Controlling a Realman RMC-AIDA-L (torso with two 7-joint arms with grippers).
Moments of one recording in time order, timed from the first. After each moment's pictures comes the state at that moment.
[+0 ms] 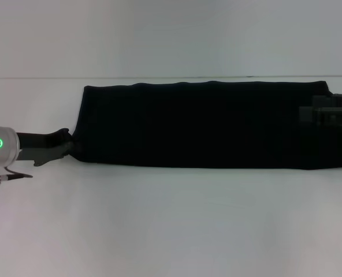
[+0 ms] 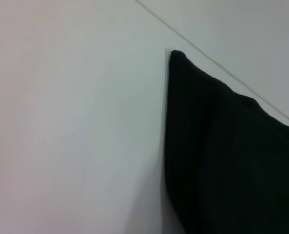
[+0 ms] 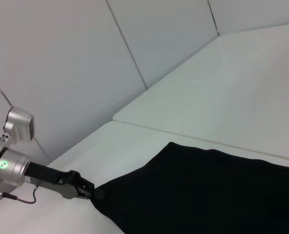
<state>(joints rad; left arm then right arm) -0.74 -2.02 0.45 0.51 2.53 1.05 -2.54 0.68 1.91 -0.42 -0.70 -2.21 -1.64 1.78</state>
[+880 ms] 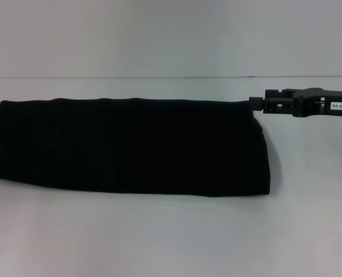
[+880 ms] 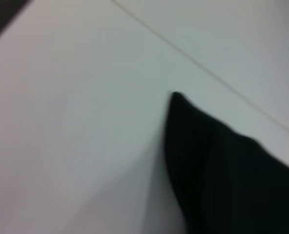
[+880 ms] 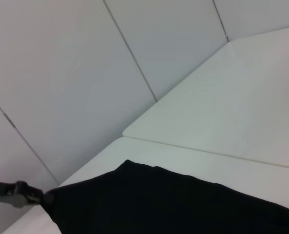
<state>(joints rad) -0.55 -1.96 0.21 0.85 2.60 1.30 -2.44 0.76 2.00 -0.45 -0.61 -2.19 -1.48 1.80</state>
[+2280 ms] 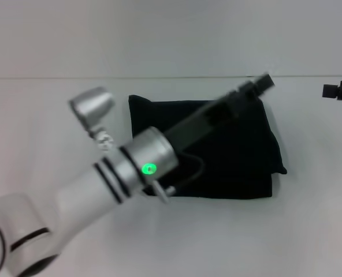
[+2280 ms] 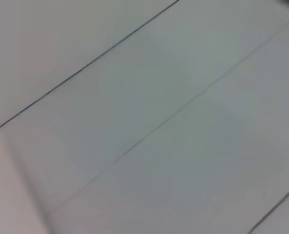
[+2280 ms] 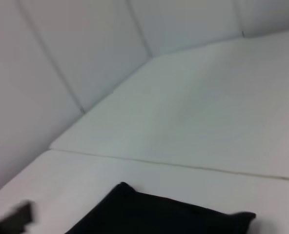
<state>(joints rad) -0.85 -2.17 0.06 -0.19 1.89 1.32 -1.25 0.64 1.84 -0.54 -0.63 -2.07 -1.44 1.87</state>
